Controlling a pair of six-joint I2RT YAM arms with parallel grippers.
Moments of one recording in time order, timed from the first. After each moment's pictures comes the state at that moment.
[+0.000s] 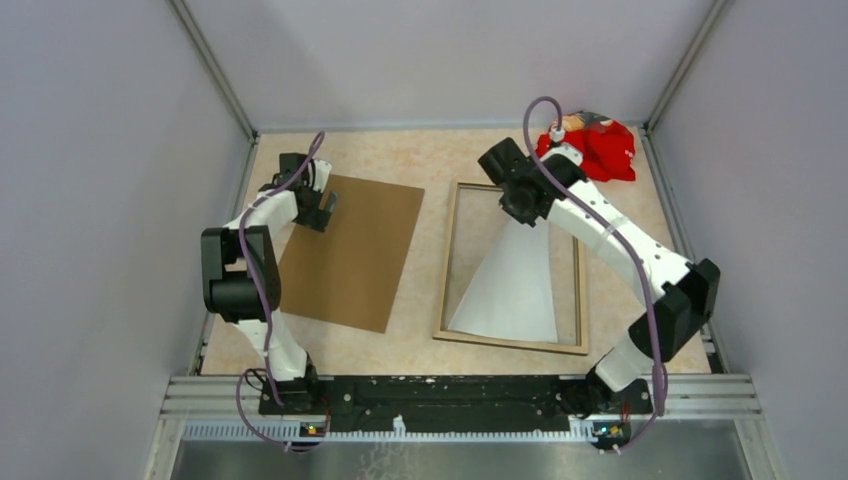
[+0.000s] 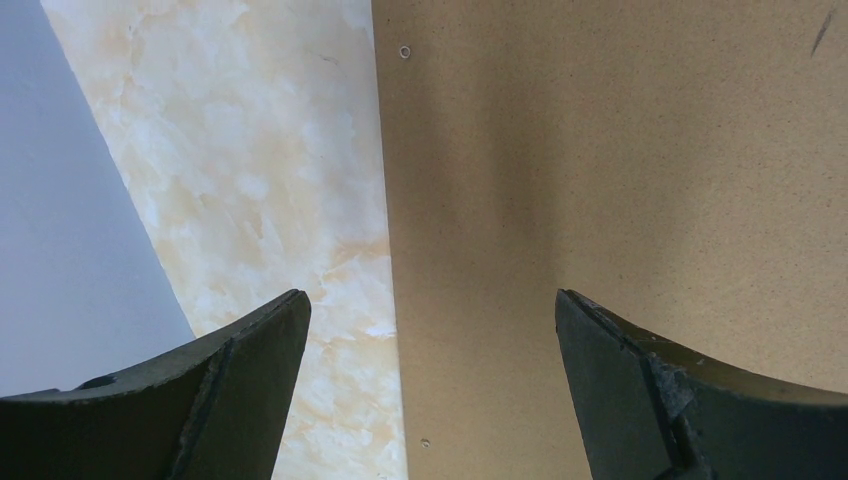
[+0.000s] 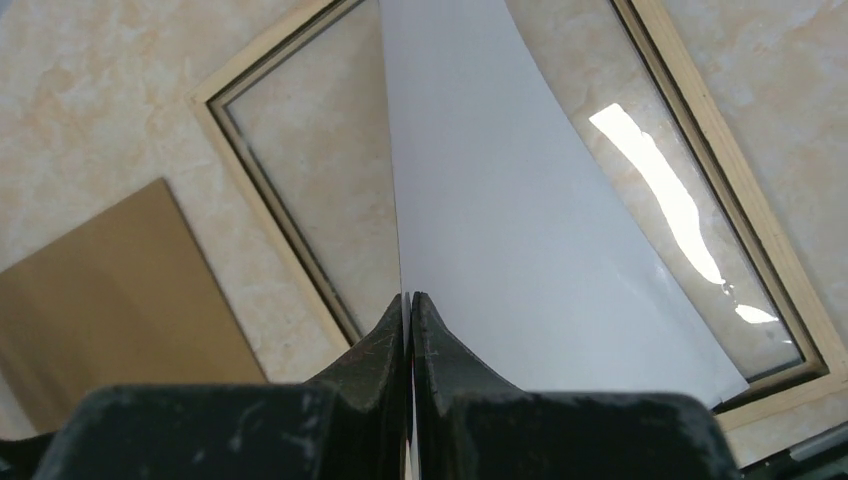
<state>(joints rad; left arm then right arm) 0.04 1.80 1.22 -0.39 -0.14 0.40 0.69 1.56 1.64 -1.18 0.64 1.28</state>
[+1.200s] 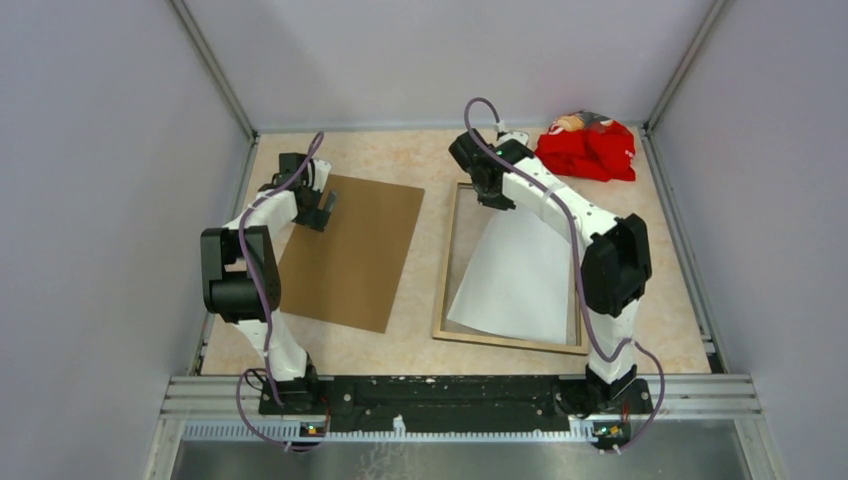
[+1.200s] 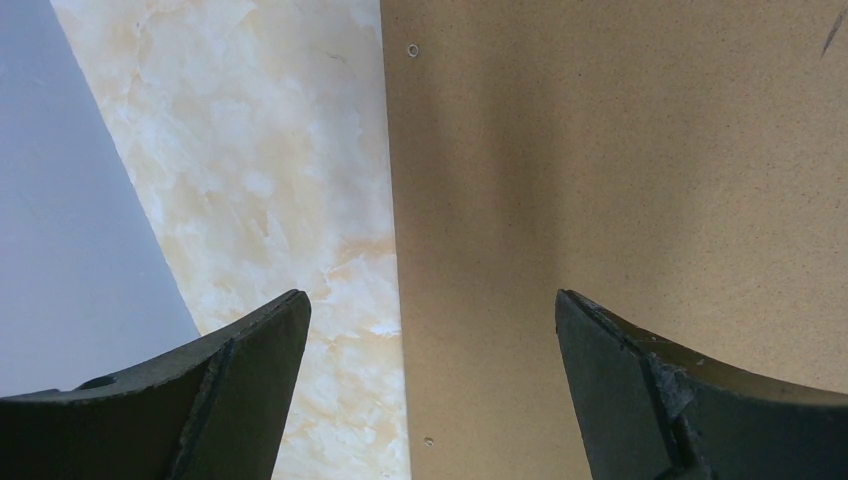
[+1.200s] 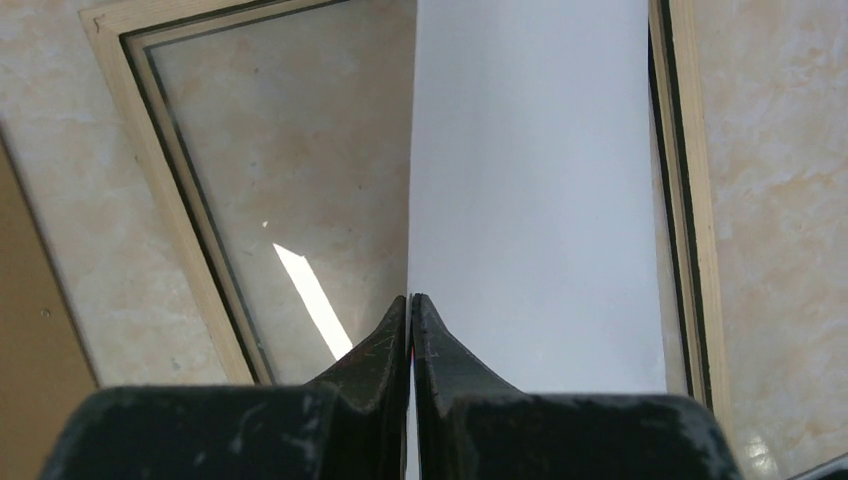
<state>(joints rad) 0.04 1.80 1.22 -0.39 -0.15 0.40 0.64 1.94 1.84 -1.14 0.64 0.89</state>
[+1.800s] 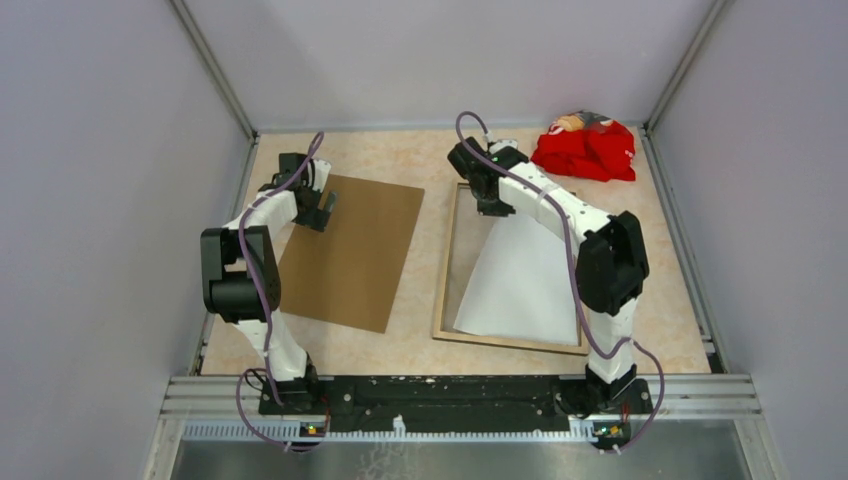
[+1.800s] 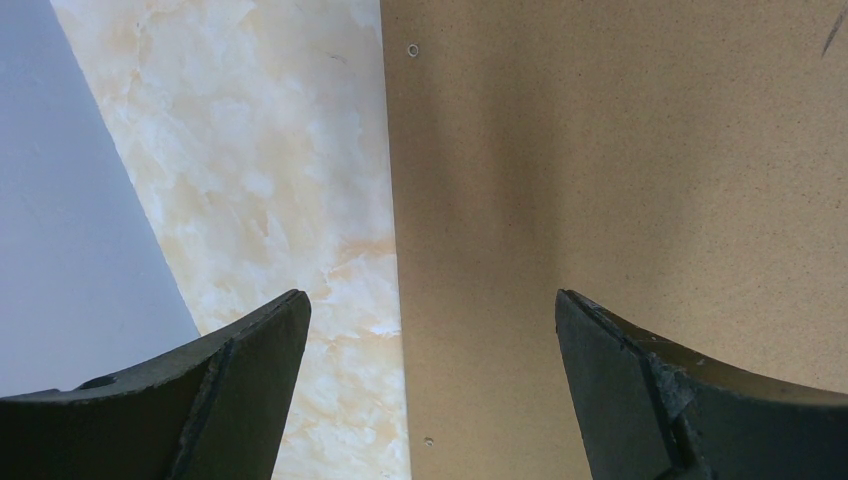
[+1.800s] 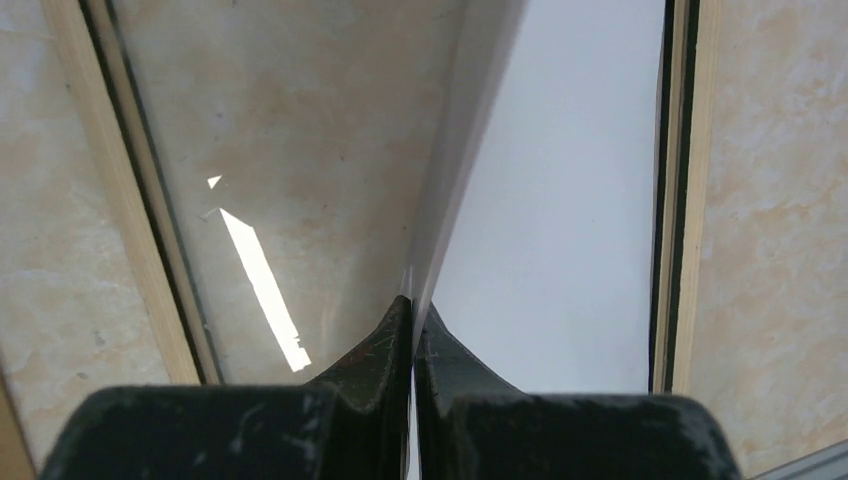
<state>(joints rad) 0.04 1.80 1.22 -0.39 -0.15 0.40 0.64 1.96 1.80 -1.09 0.58 0.73</state>
